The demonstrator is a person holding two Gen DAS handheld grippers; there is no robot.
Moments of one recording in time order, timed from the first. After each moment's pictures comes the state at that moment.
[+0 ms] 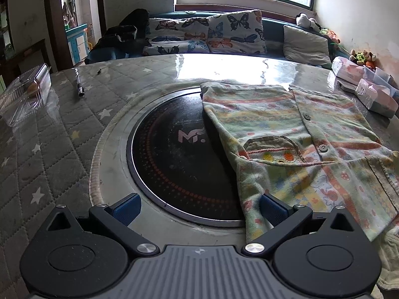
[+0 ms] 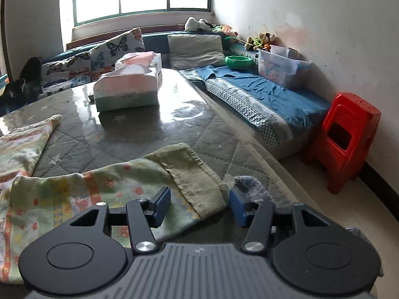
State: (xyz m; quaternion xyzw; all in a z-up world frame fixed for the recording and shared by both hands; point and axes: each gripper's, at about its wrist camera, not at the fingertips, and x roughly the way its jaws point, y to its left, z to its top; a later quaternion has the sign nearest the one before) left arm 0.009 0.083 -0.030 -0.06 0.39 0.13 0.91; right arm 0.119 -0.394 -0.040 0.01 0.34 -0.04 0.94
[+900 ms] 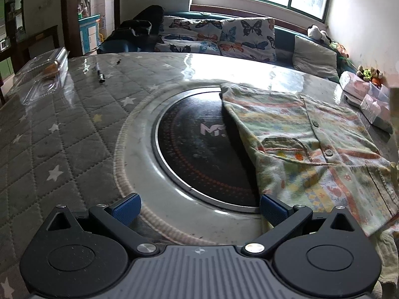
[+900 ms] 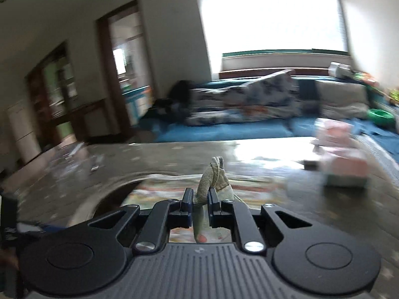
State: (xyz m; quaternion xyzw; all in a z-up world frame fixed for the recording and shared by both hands) left arm -0.022 0.105 -0.025 -0.10 0.38 0.14 0.91; right arm 0.089 -0.185 0.064 0.00 0.25 0.32 0.91
